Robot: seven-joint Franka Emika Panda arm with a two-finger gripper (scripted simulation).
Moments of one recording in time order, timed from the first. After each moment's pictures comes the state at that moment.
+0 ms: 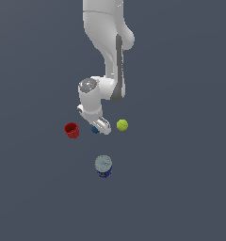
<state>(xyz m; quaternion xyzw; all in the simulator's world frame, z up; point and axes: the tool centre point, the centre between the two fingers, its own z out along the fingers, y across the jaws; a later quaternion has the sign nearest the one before) -0.094 -0.095 0.043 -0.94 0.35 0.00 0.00</state>
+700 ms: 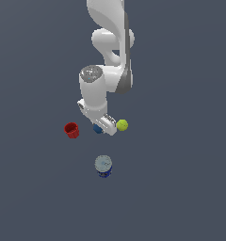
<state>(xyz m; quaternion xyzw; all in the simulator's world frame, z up) -0.044 -0.067 0.120 -0.94 0.35 0.00 0.00</state>
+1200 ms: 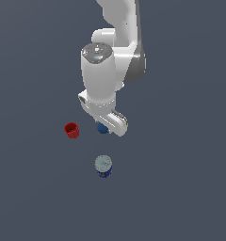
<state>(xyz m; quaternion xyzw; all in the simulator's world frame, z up) 0.010 -0.036 0.203 -0.94 0.35 0.00 0.00</state>
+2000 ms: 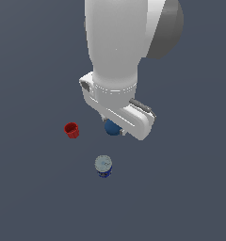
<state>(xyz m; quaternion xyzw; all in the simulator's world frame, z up) 0.086 0.004 0.310 -0.94 0.35 0.00 0.00</state>
